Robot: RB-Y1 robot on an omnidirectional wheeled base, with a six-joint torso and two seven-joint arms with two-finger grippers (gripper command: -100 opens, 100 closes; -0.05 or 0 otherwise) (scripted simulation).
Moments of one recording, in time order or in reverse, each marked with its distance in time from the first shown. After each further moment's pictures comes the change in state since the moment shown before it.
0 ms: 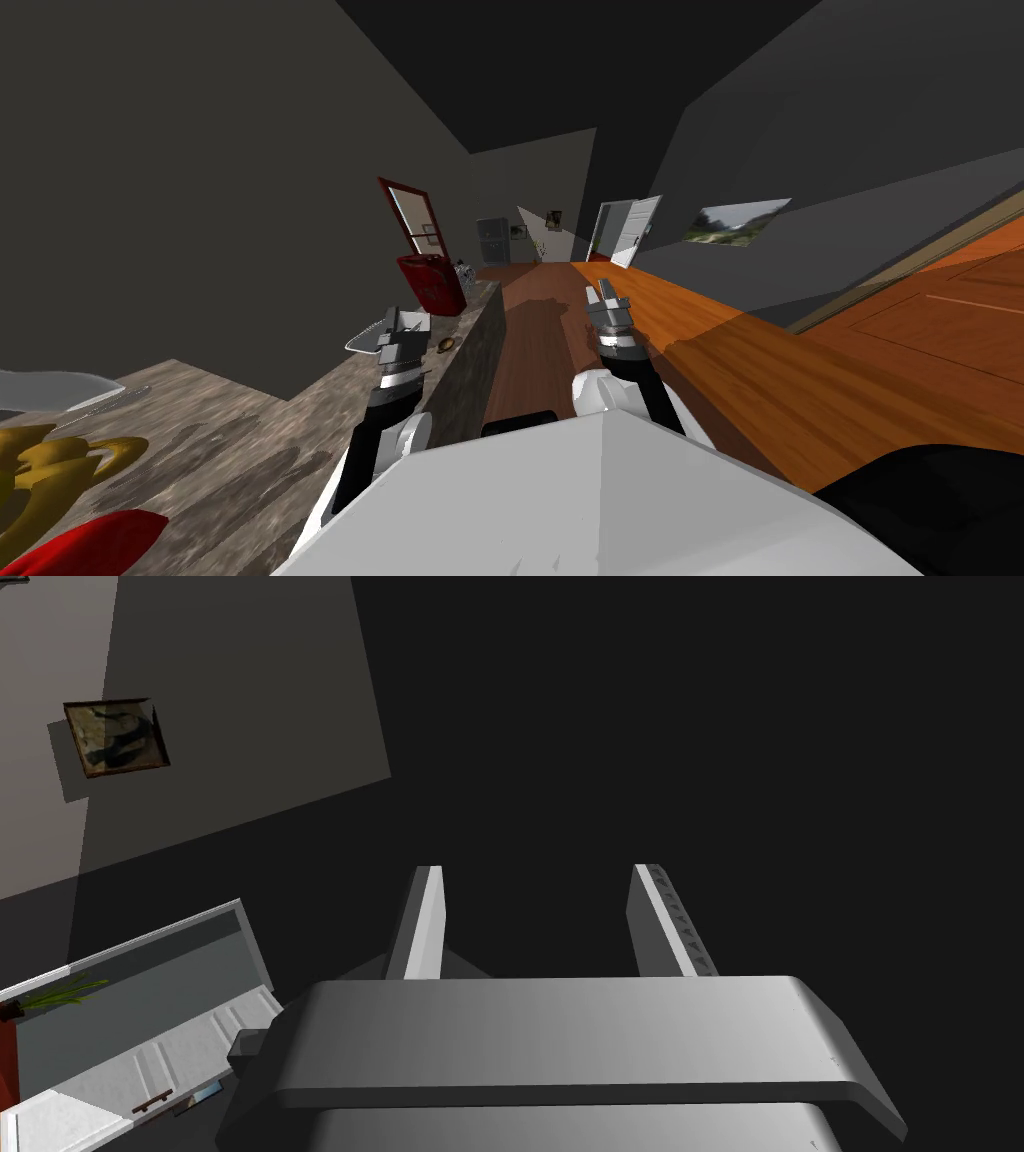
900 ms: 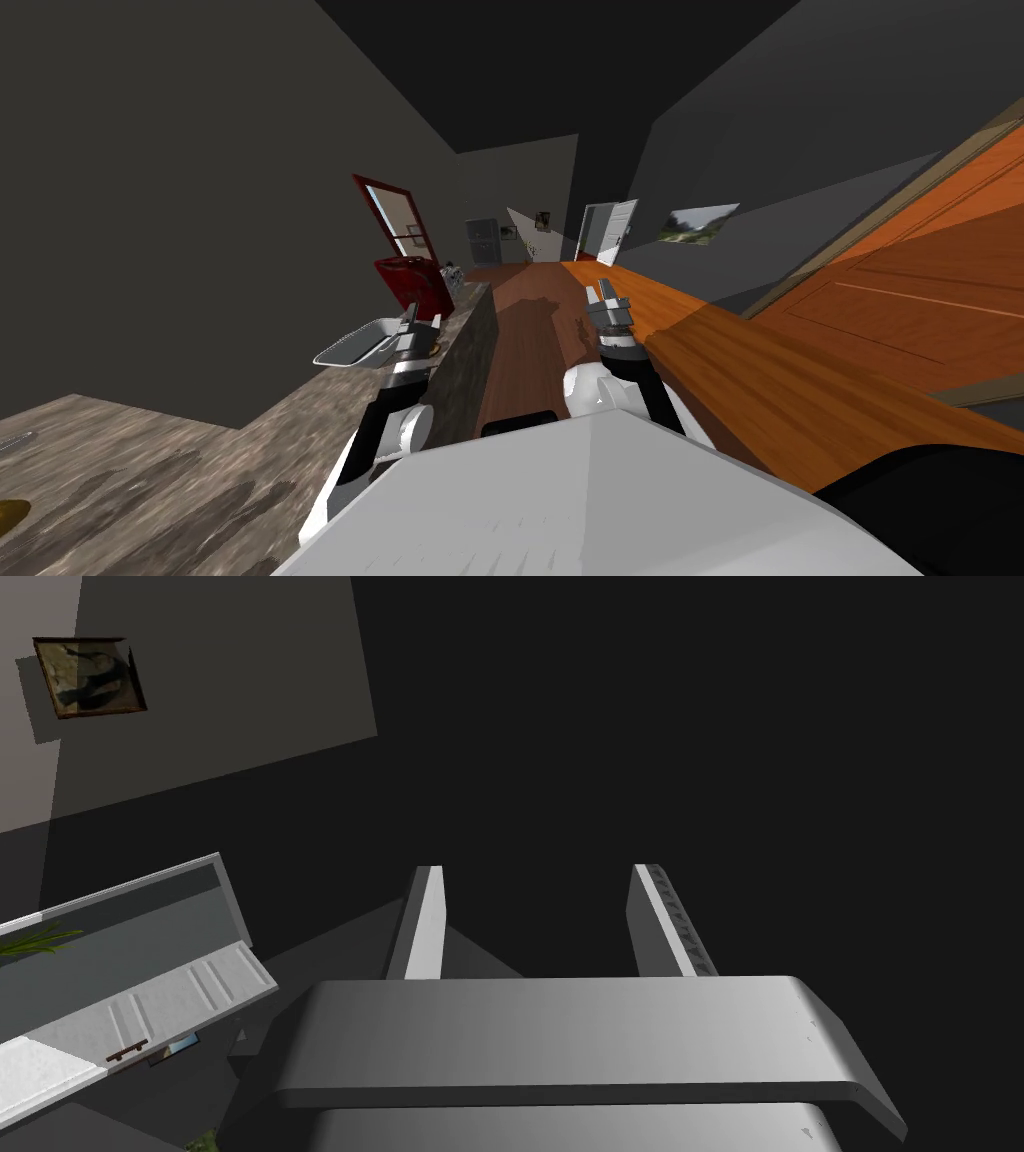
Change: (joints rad) left arm -0.051 0.025 -0.010 -0.012 0.035 0.232 -0.005; right arm 0.000 0.000 0.000 0.000 0.000 0.000 0.000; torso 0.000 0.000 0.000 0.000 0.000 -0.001
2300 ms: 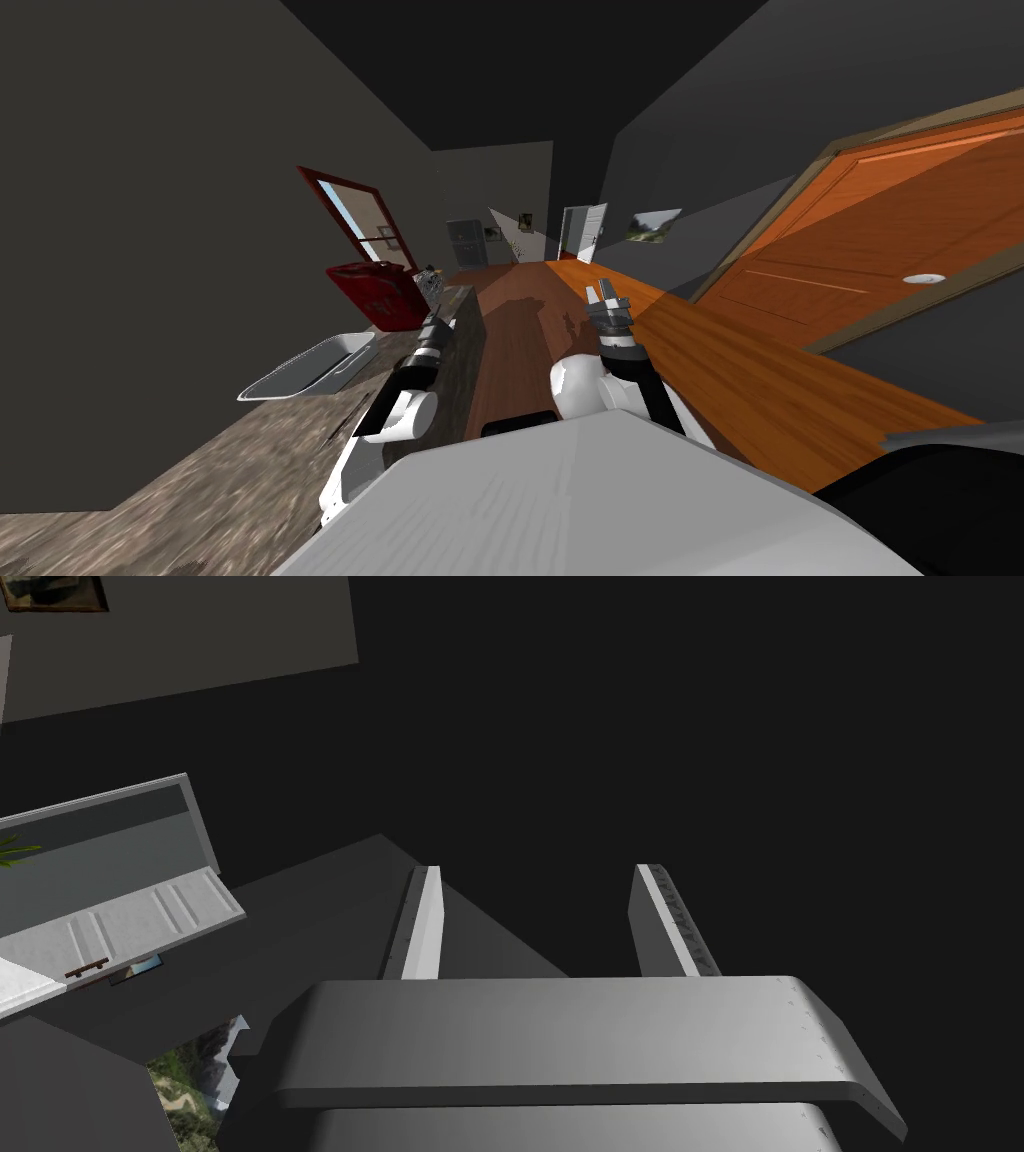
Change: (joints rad) left arm -0.093 0.012 -0.014 -0.008 0.070 0.396 -0.013; right arm 0.000 0.000 0.000 0.000 0.000 0.000 0.000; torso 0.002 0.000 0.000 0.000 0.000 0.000
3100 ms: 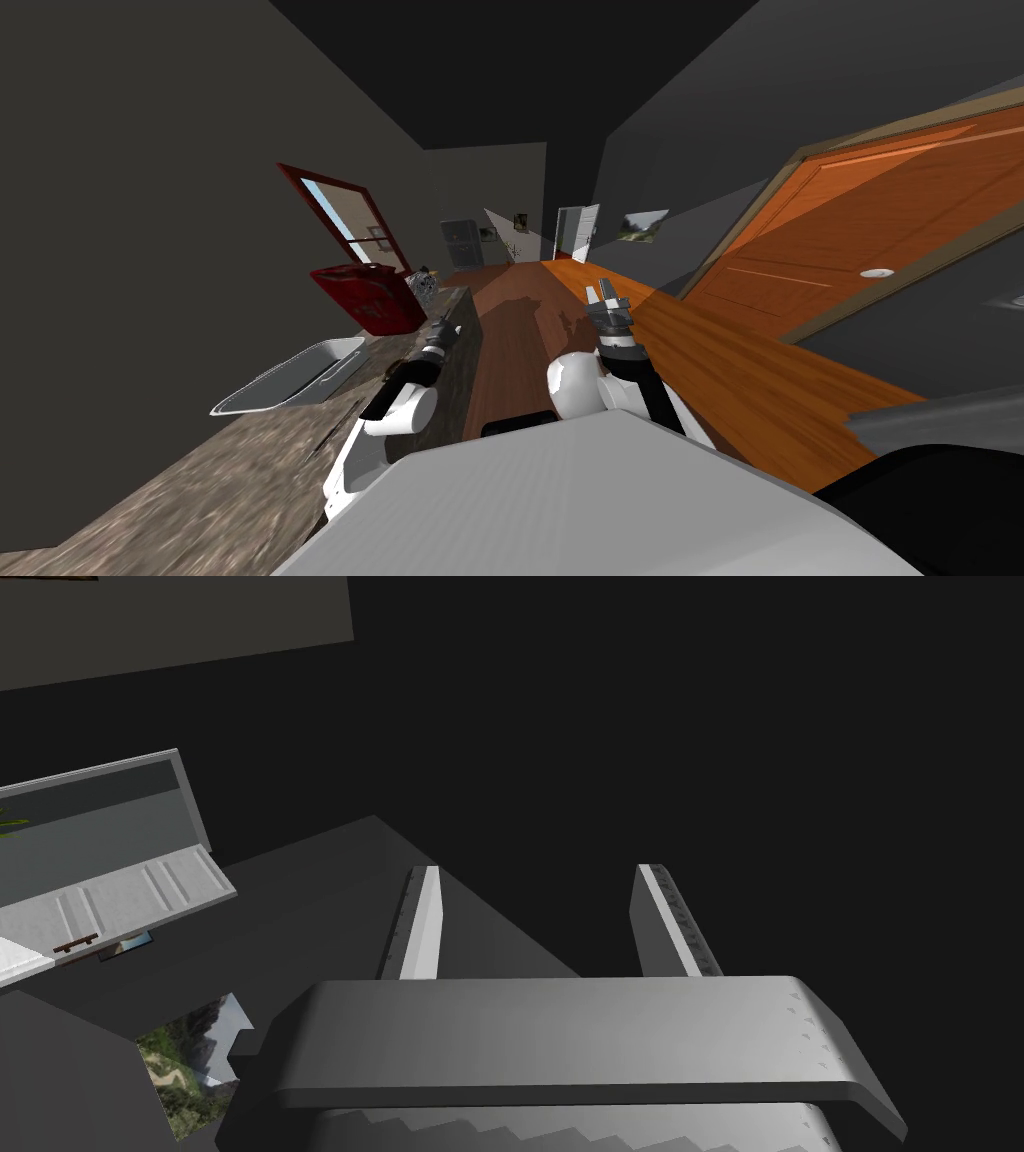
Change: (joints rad) left arm -0.036 0.018 0.003 0.003 0.037 0.219 -0.006; right arm 0.000 0.000 0.000 0.000 0.000 0.000 0.000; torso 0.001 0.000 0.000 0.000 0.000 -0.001
